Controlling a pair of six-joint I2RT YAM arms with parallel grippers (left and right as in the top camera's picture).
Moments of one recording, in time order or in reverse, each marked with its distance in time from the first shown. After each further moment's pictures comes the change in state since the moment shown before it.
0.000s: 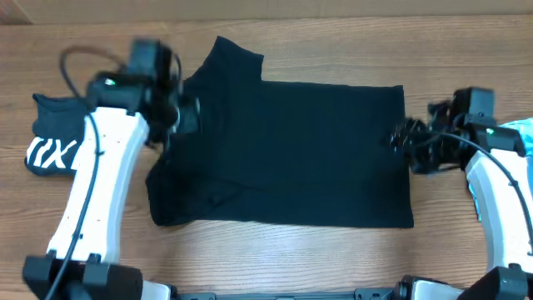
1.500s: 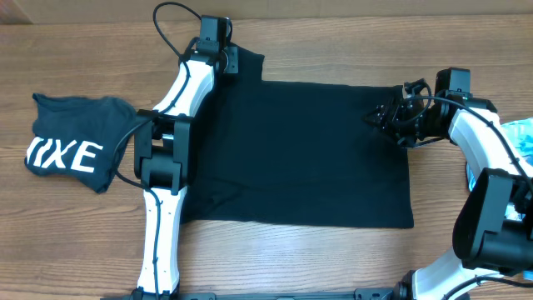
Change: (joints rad) left arm -0.065 0.966 0.510 0.828 -0.206 0.182; right arm 0.000 0.395 0.115 0.183 -0.233 -0.107
